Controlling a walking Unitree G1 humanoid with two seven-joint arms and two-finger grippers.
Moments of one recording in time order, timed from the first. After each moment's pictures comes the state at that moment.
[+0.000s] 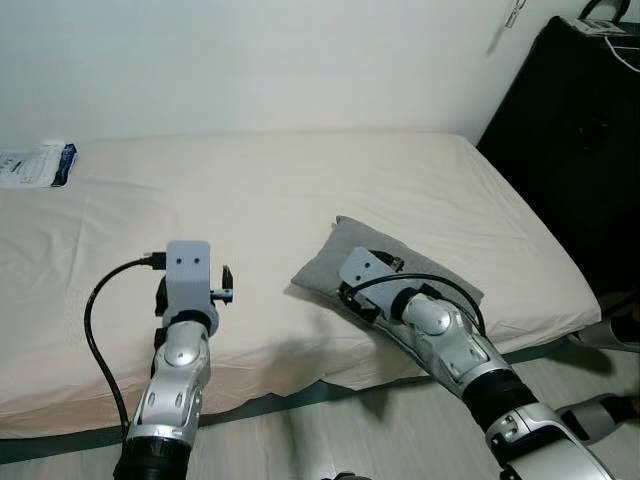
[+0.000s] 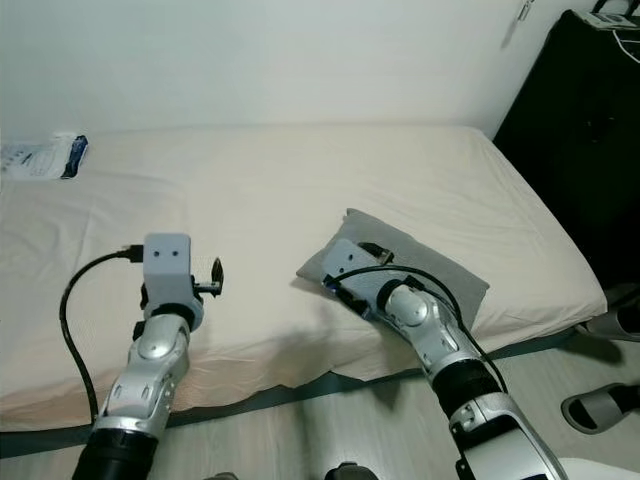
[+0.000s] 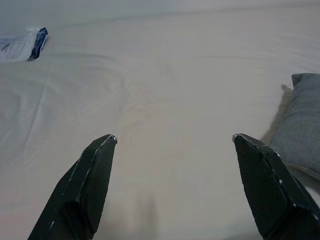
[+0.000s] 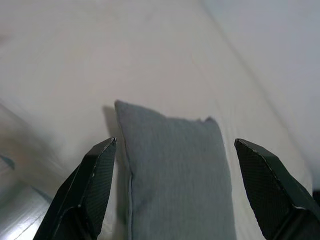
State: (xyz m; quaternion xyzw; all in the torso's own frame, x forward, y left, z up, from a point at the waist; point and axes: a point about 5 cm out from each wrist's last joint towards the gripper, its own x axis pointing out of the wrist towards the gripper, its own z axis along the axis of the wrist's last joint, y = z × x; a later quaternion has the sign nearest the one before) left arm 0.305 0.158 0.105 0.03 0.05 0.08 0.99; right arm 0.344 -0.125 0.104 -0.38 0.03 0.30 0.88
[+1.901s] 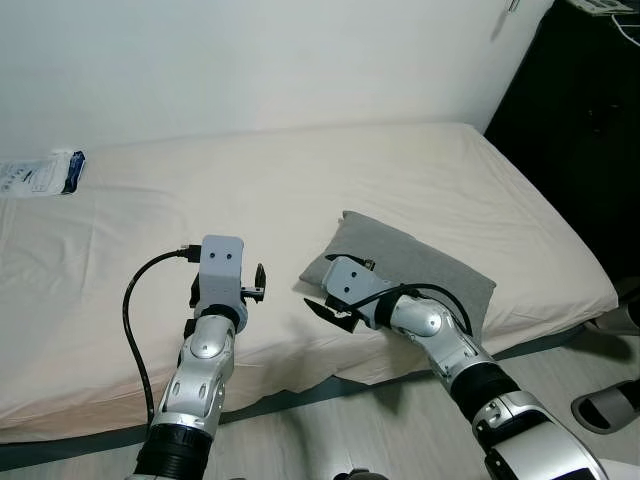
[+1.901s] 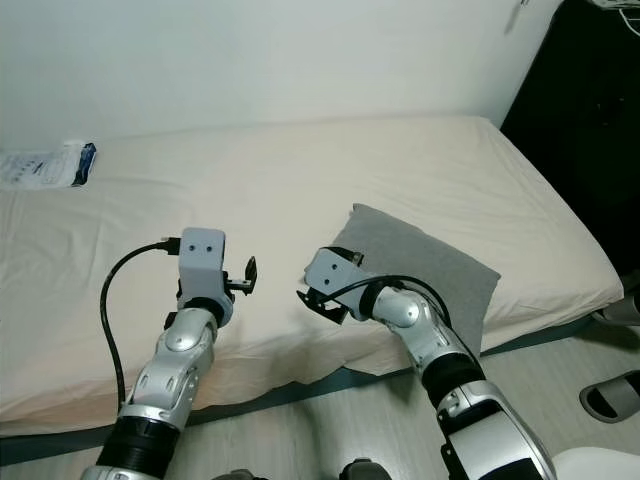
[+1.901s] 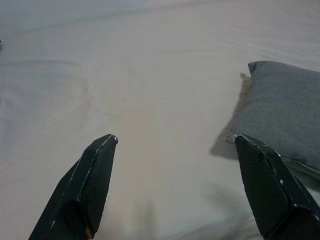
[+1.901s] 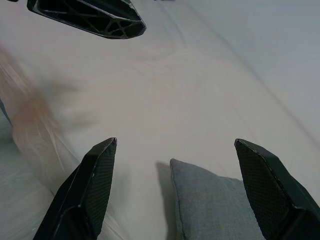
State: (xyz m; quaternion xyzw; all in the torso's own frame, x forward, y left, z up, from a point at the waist) left arm 0.314 0.124 0.105 0.02 0.06 -0.01 1.00; right arm 0.340 -0.105 0.105 -0.31 -0.02 0.41 0.86
